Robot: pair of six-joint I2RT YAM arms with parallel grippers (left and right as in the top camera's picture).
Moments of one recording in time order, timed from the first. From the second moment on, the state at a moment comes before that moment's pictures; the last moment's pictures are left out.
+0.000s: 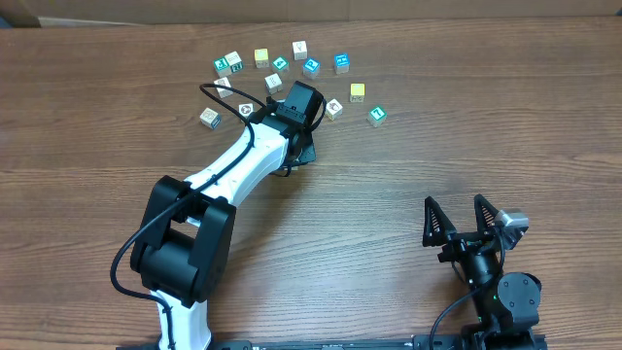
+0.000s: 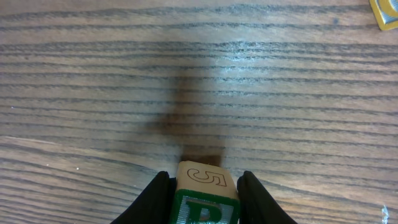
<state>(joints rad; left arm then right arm) -0.47 2.01 1.43 -0.70 -0.16 -0.64 0.11 0.01 0.04 -0.09 -0.07 0.36</state>
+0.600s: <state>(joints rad) -0.47 2.03 1.43 -0.68 -0.17 -0.67 0.11 0.01 0.04 -0.09 -0.07 0.36</state>
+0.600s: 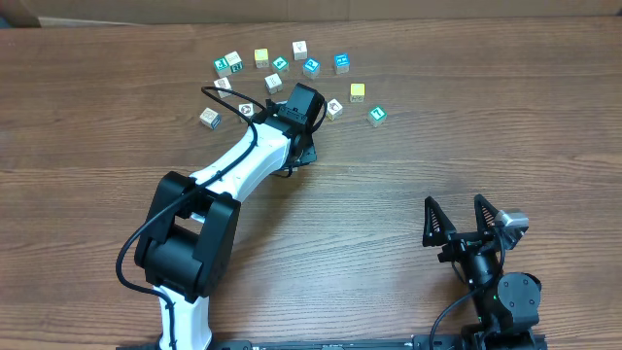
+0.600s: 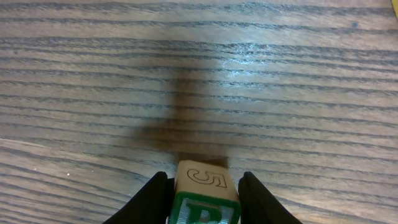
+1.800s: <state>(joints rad) -0.47 2.03 1.43 -0.71 -0.17 -0.68 0.11 0.01 0.04 -0.09 -0.07 0.36</state>
